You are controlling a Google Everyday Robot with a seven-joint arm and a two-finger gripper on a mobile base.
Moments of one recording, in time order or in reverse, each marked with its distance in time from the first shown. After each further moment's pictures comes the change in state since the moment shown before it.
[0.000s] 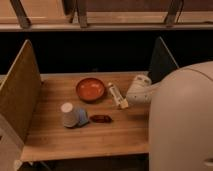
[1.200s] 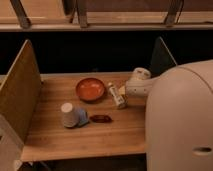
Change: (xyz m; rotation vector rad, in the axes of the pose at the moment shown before) arm -0.065 -0.015 0.001 -0.014 -0.131 0.290
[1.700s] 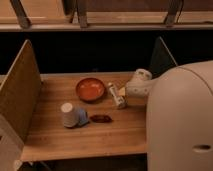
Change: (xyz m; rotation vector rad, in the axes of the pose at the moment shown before) arm 0.015 0.009 0.011 -0.049 0.035 0.034
